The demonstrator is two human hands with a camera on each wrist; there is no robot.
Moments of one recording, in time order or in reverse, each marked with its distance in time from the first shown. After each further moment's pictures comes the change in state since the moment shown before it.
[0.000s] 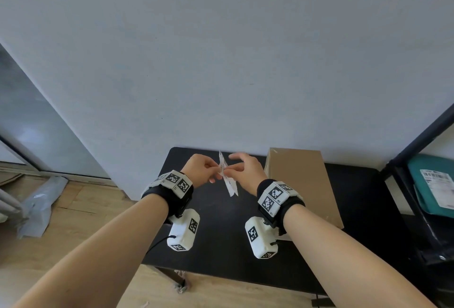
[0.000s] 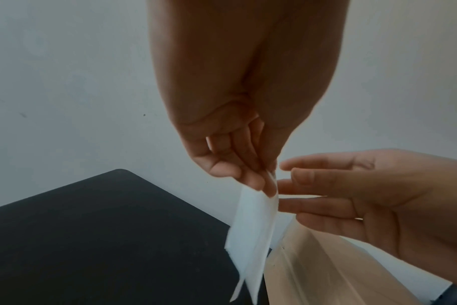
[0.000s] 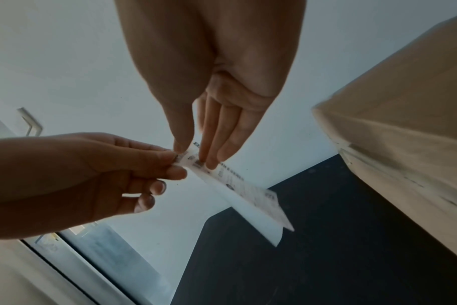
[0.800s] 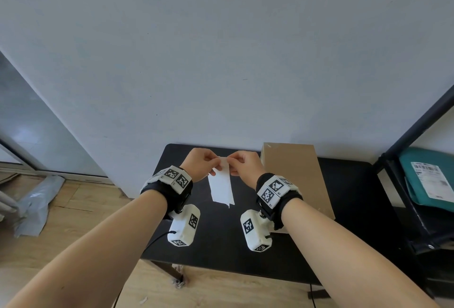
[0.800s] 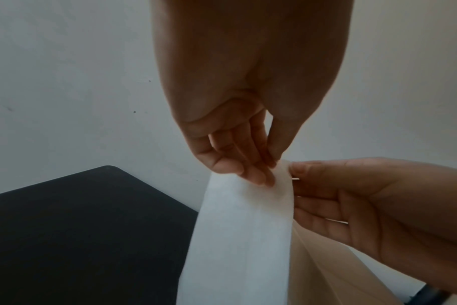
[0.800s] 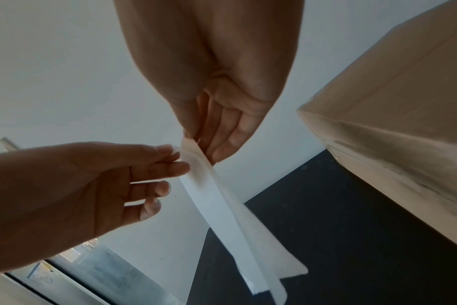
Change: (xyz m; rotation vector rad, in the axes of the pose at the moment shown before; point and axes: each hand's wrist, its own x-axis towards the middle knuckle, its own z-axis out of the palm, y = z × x) left_hand -0.007 0.019 0.010 -0.047 0.033 0.019; right_hand 0.000 0.005 -0.007 0.108 0.038 0.019
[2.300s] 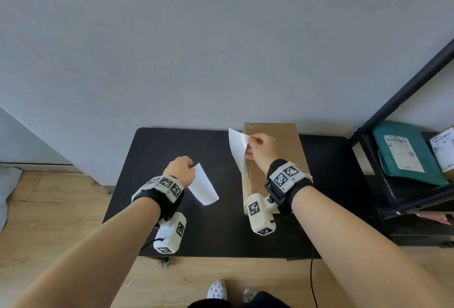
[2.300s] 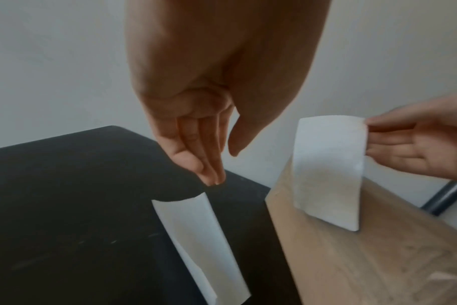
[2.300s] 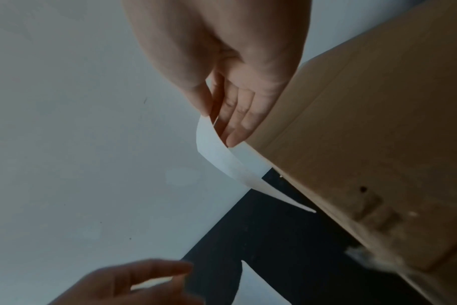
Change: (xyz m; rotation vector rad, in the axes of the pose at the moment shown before) left_hand 0.018 -0.052 0.041 0.256 -0.052 -0.297; right_hand 0.000 0.023 -0.054 0.081 0.366 0.215
